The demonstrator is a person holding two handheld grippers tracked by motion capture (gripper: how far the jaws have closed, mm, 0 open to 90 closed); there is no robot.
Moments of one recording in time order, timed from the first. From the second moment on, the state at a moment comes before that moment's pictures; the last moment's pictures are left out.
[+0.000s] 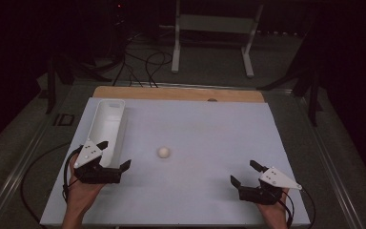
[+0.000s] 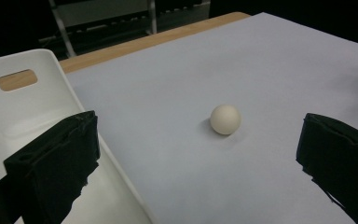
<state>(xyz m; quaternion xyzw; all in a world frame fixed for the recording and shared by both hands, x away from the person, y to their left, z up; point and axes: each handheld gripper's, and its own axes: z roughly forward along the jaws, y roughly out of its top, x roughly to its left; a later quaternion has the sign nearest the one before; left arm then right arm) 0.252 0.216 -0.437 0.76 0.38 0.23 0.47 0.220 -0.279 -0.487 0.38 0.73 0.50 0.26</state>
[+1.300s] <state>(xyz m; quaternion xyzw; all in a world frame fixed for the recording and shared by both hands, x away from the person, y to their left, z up) 0.278 0.182 -0.432 0.81 0.37 0.20 0.42 0.221 -0.277 -0.488 0.38 0.73 0.50 0.26</state>
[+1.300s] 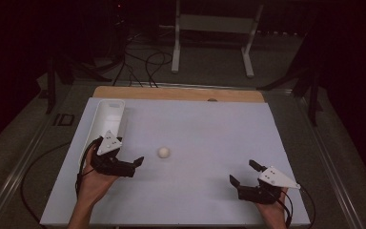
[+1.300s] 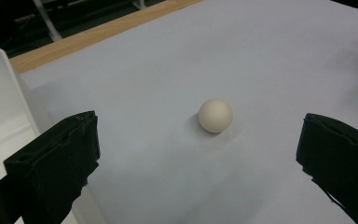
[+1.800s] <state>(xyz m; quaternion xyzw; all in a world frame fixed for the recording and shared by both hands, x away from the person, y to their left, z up) 0.289 0.167 -0.433 0.82 0.37 0.18 0.40 0.221 -0.278 -0.487 0.38 0.73 0.50 0.26</state>
